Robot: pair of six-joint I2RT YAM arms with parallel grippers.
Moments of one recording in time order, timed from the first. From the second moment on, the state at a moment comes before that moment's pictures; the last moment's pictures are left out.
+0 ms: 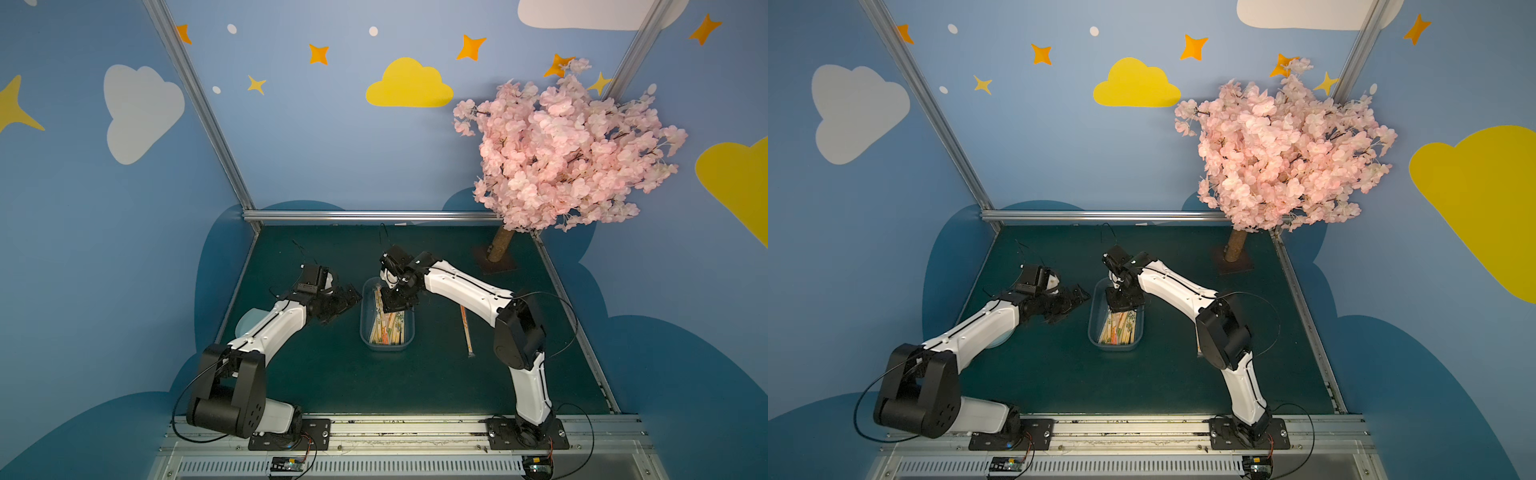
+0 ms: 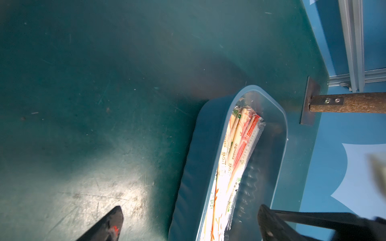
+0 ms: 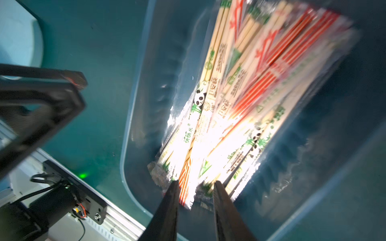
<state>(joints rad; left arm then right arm) -0.19 1.42 0.85 -0.40 0.37 -0.71 0.86 2.09 1.81 -1.01 -0.23 0.46</state>
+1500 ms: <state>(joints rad) -0.18 1.44 0.85 -0.40 0.41 -0.70 0.86 2.18 1.86 -1.05 -0.26 0.45</state>
